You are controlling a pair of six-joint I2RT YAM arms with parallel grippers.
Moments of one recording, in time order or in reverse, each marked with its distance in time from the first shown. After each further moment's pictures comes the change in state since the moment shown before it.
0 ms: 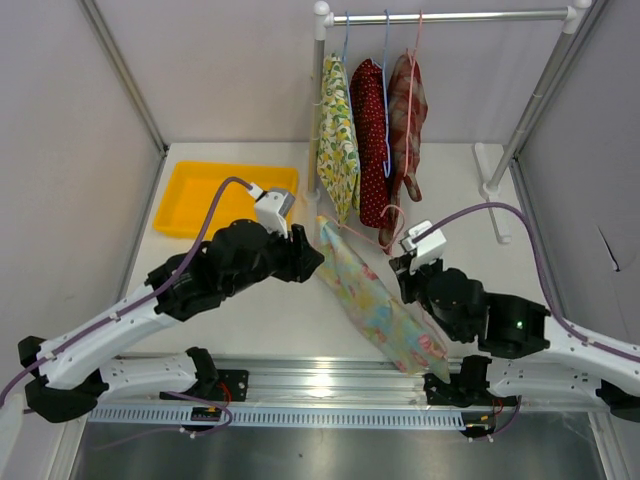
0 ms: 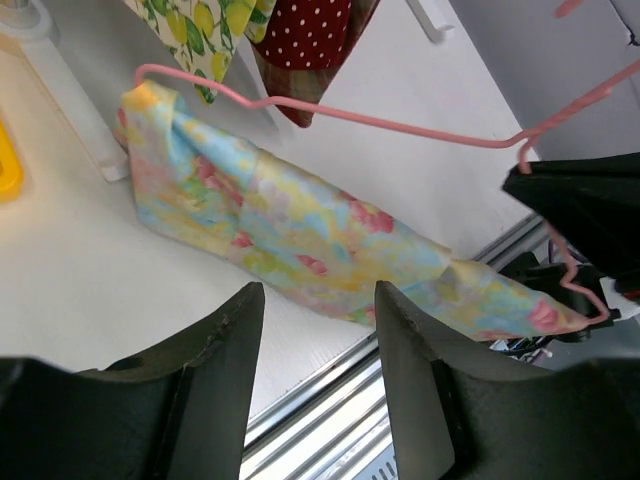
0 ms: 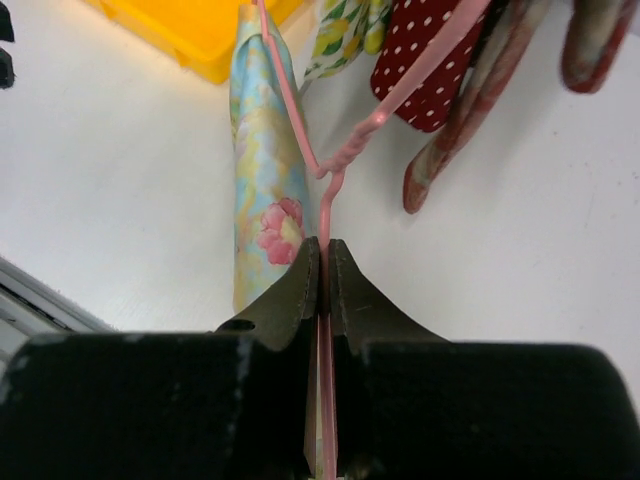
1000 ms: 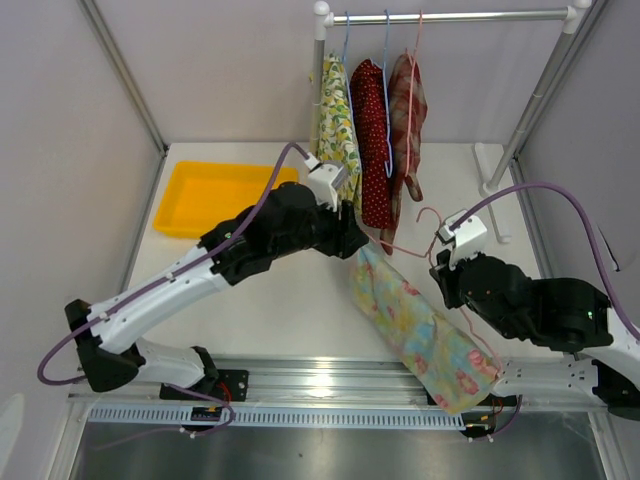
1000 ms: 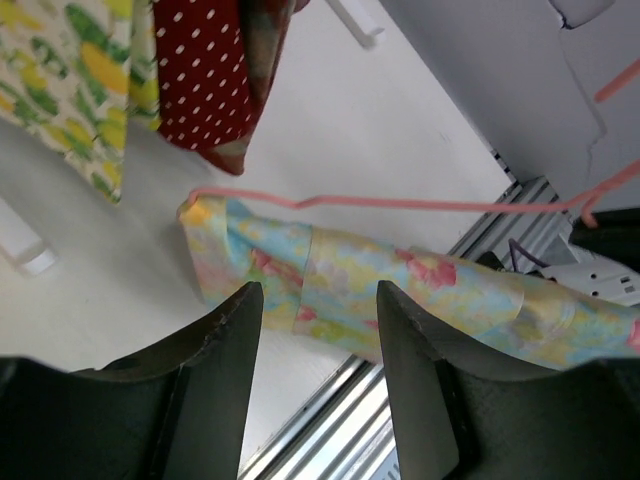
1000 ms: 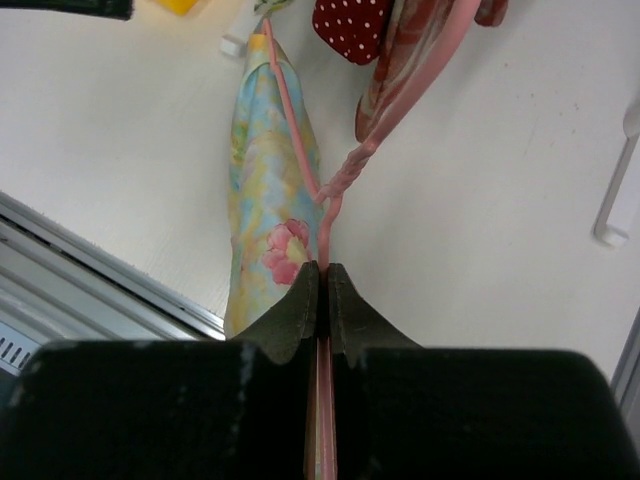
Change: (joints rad) left arm 0.049 0.293 0.231 0.088 0.196 0.094; right arm -0.003 0.050 0.438 -0.683 -0.052 0.180
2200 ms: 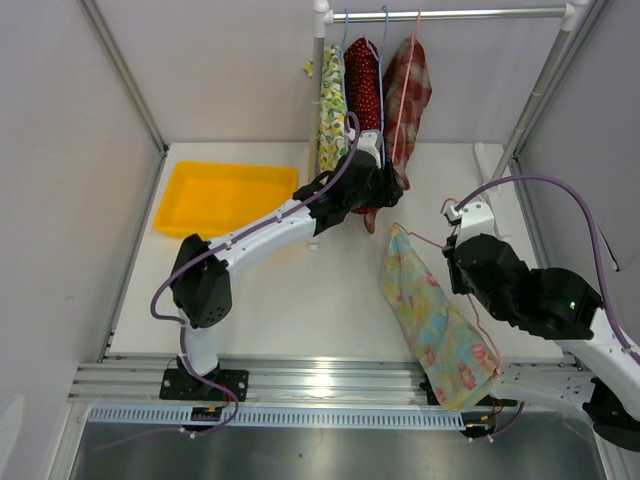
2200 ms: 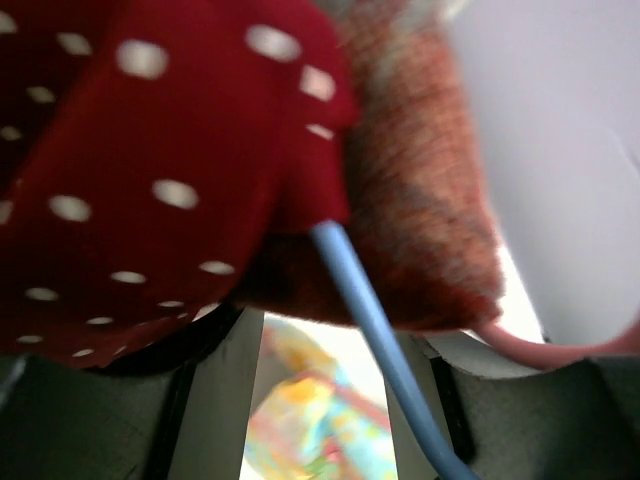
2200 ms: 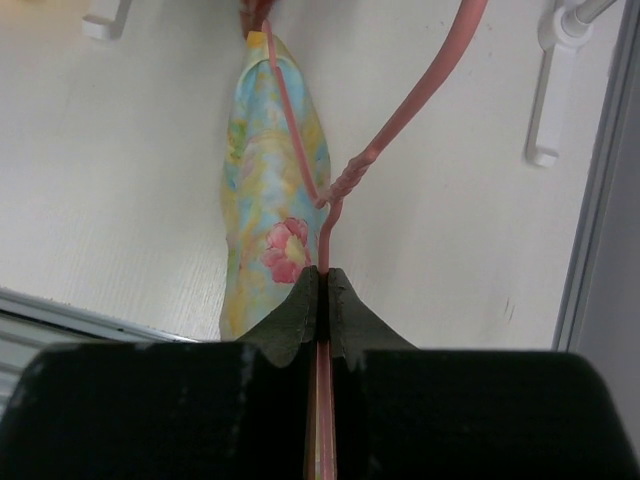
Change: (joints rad) left arm 0.143 0.627 0.307 0.336 -0.053 -0.134; right arm -0.294 0.028 -0.016 -0.045 -0.063 -0.031
